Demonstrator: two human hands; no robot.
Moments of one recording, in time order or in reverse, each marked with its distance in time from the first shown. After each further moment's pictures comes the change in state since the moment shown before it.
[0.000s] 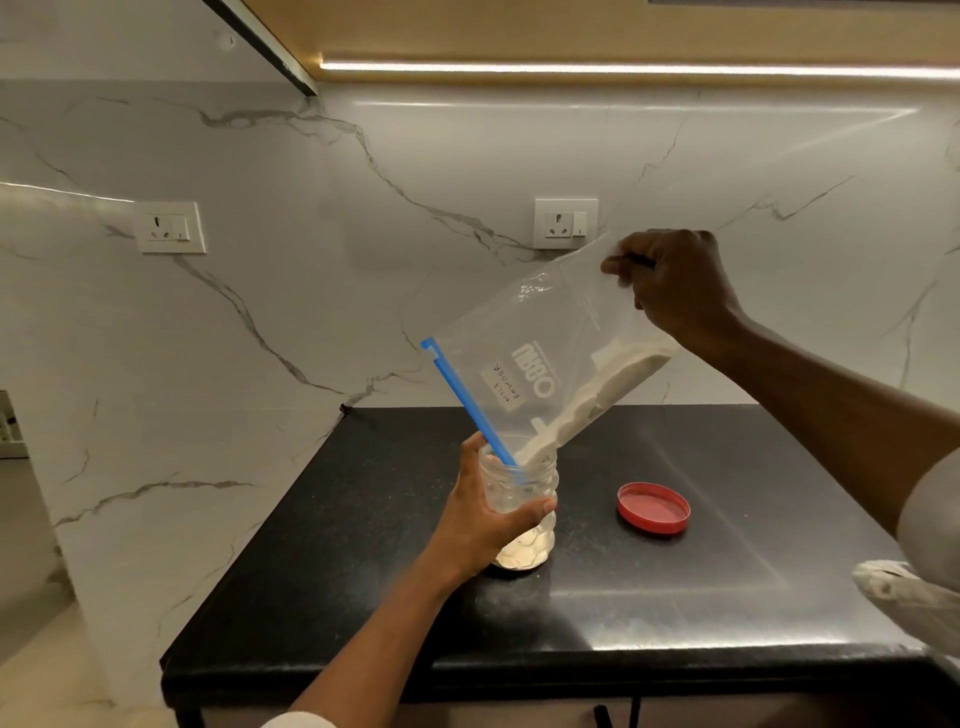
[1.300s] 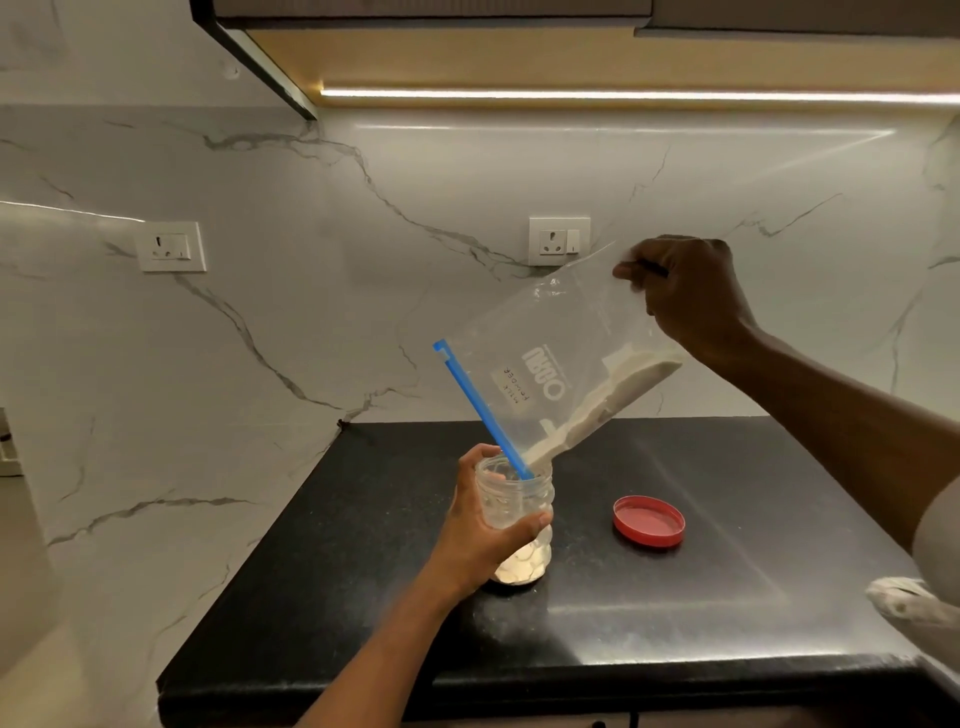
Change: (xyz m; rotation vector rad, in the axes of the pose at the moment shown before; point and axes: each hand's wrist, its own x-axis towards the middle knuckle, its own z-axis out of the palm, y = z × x) left_hand -0.004 0.000 0.002 -0.009 0.025 0.031; right_hand 0.001 0.000 -0.017 -0.047 0.045 -0.038
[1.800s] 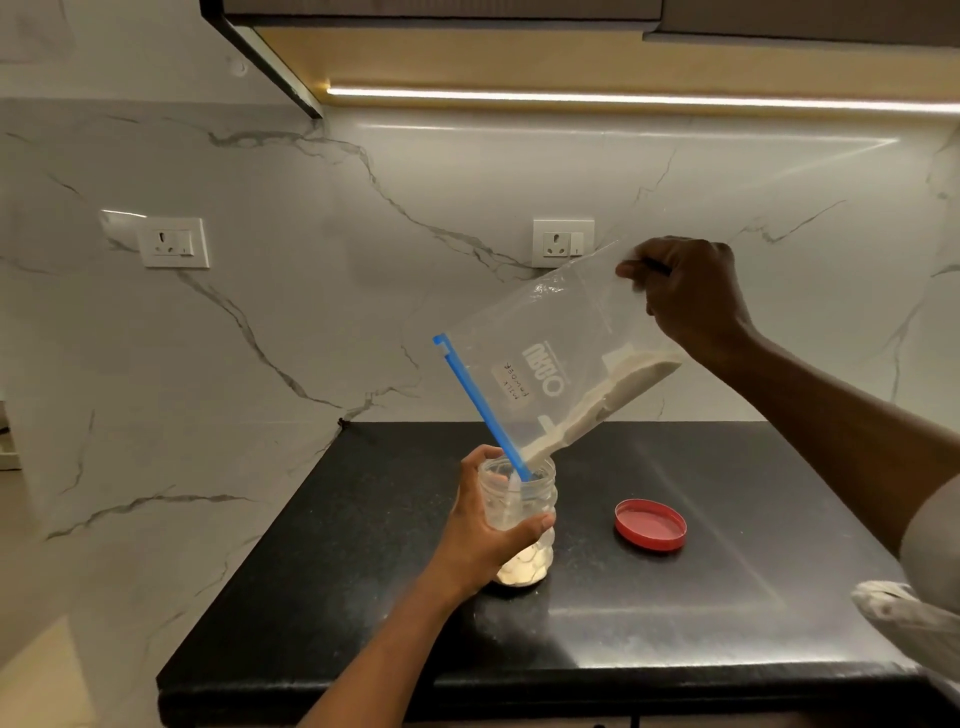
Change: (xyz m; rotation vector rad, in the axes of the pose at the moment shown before) left_hand 0.001 0.001 -0.001 0.004 -0.004 -0.018; right_hand 0.003 -0.002 0.007 0.017 0.015 0.037
